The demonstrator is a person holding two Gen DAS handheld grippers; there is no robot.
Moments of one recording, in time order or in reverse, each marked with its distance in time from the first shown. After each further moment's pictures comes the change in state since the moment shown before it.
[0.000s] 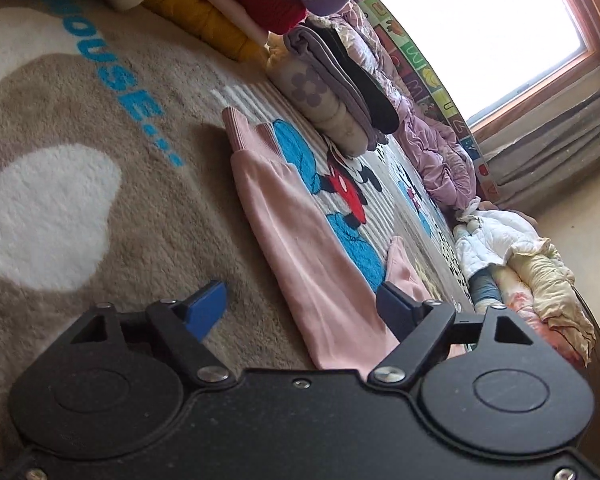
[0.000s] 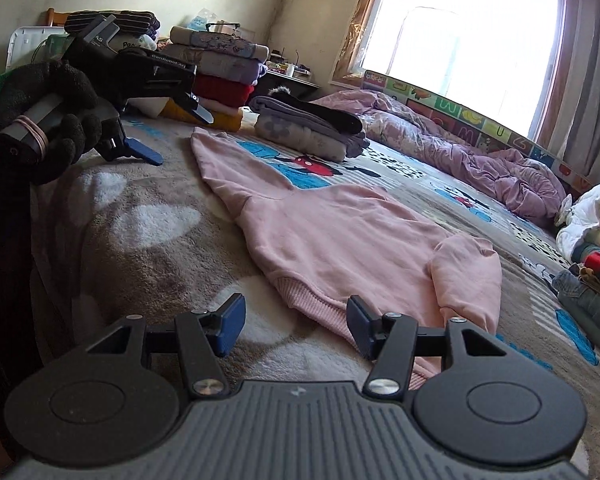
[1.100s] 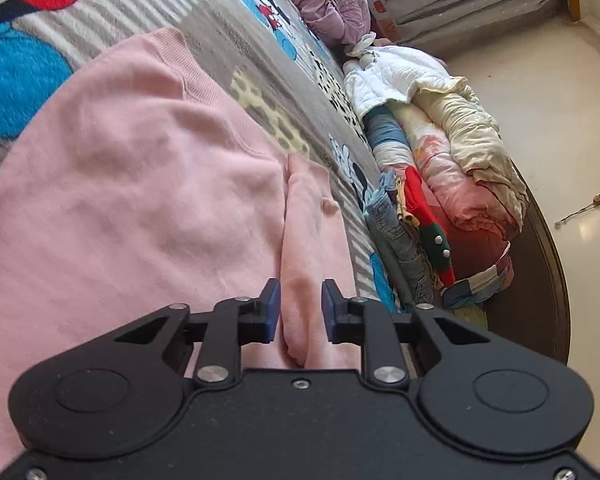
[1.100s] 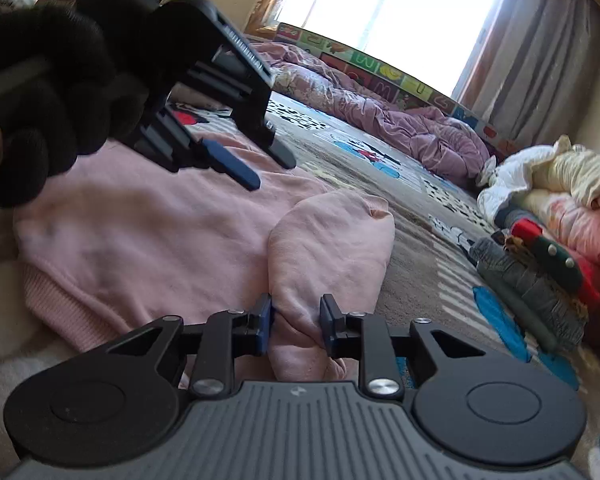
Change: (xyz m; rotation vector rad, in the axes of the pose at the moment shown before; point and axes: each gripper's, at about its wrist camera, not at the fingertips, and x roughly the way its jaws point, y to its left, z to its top) left arm 0.185 -0.161 -0.083 0.159 0.495 -0.316; right arm 0.076 -0.104 -0.004 0.076 0.130 -0.259
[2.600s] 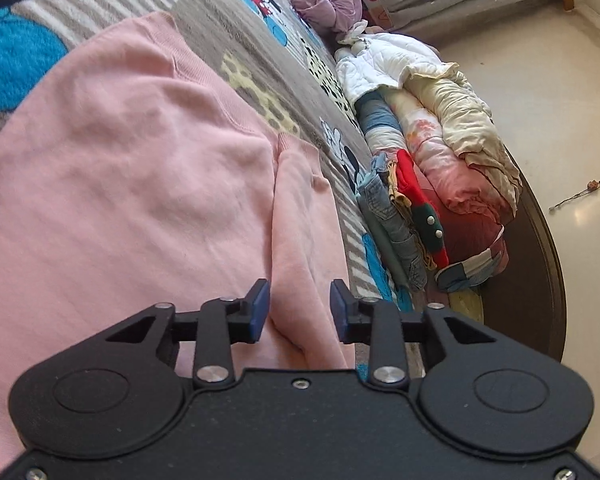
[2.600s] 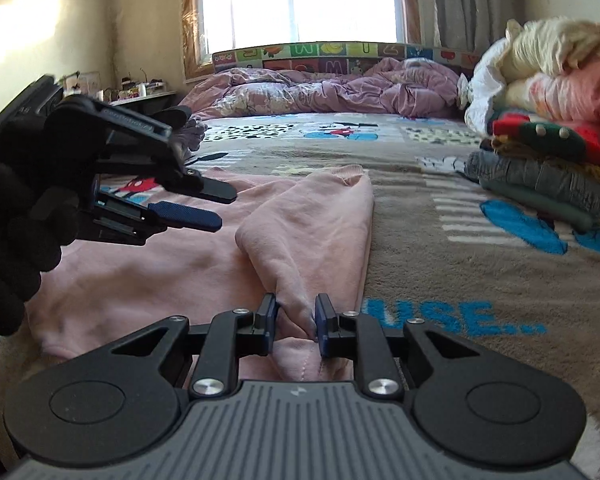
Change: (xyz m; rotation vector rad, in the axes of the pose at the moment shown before) left arm -0.003 -0.007 -0.013 0.012 0.030 -0.023; right arm -0.006 -0.035 -0.018 0.352 -0.039 0.070
